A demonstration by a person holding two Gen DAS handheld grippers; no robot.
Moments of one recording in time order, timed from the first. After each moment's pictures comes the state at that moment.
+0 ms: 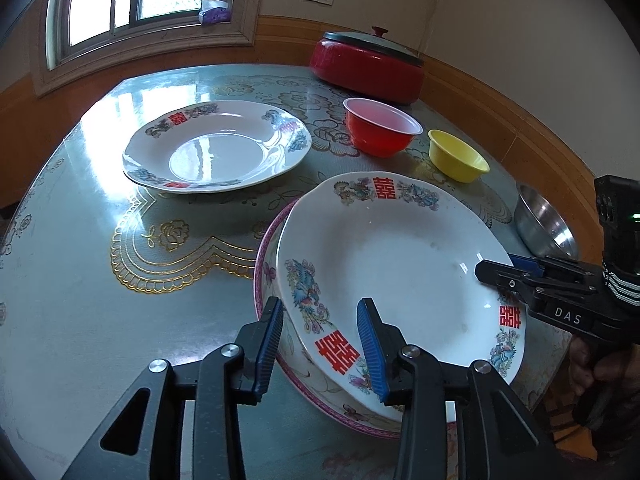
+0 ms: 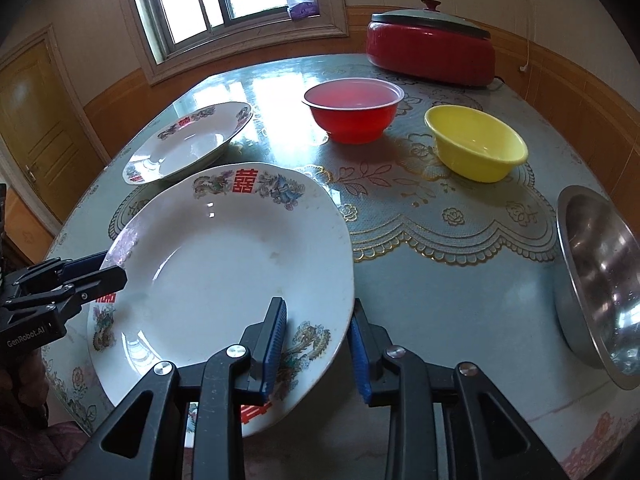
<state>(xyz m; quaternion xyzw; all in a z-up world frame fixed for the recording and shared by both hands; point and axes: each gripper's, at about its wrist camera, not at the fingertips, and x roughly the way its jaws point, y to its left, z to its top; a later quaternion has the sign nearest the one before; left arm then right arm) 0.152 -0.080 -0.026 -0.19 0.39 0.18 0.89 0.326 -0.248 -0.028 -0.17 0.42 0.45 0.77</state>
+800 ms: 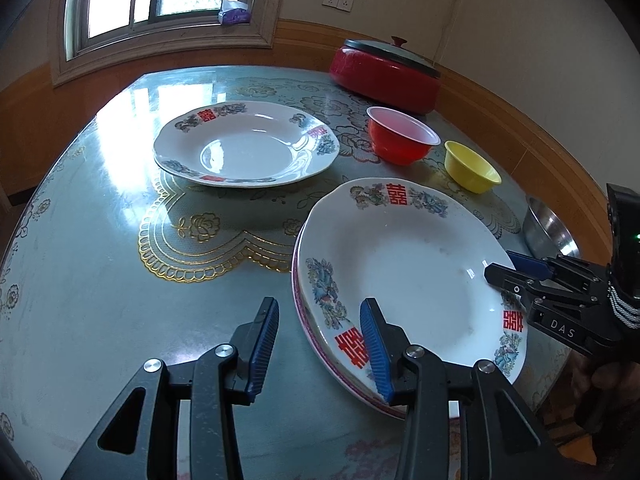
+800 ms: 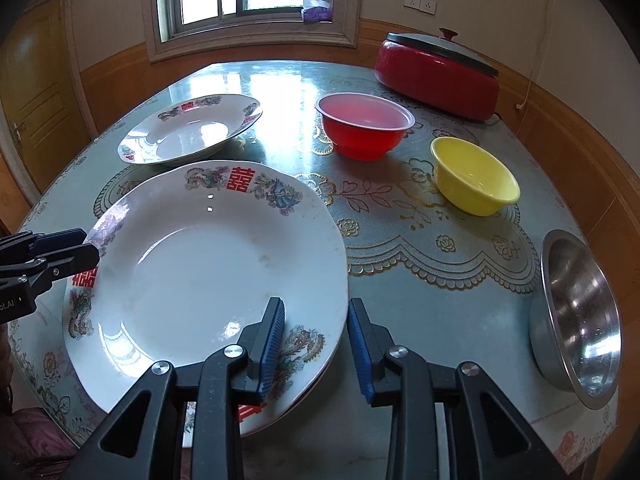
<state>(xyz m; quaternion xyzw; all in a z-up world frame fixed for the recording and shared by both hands) 0.135 -0.071 -0.024 -0.20 0.38 0.19 0.88 0.306 -0.235 -0.022 -0.23 0.38 0.43 0.79</state>
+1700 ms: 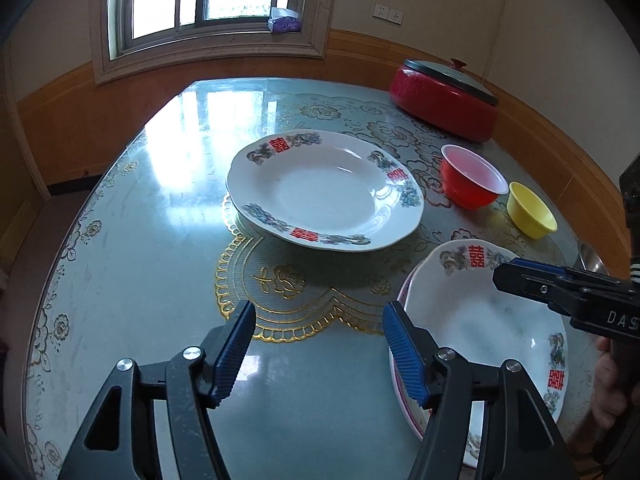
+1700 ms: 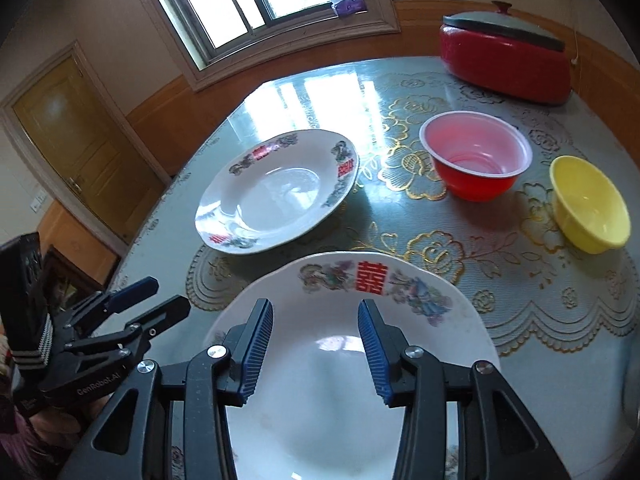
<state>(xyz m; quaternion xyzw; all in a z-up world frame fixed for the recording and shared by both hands) 0.135 -0.007 -0.007 -0.20 0.37 0.28 0.86 0.319 -0.145 0.007 -0.10 0.46 0.54 0.70</state>
